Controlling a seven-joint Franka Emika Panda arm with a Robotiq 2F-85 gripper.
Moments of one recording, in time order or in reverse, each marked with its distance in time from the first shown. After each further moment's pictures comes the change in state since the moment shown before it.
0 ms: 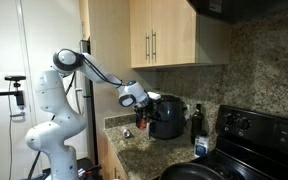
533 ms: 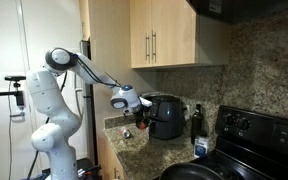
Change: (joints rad) arm 0.401 -0.041 -0.298 -0.129 0.199 -0.165 -0.216
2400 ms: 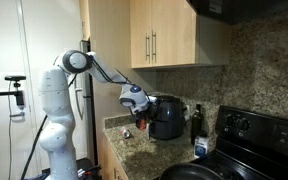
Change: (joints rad) arm 0.381 0.239 -0.397 0.196 0.086 0.067 -0.458
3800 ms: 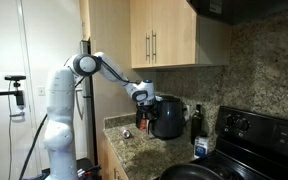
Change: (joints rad) arm 0.198 0.132 -0.256 0.240 -0.696 -0.341 0.668
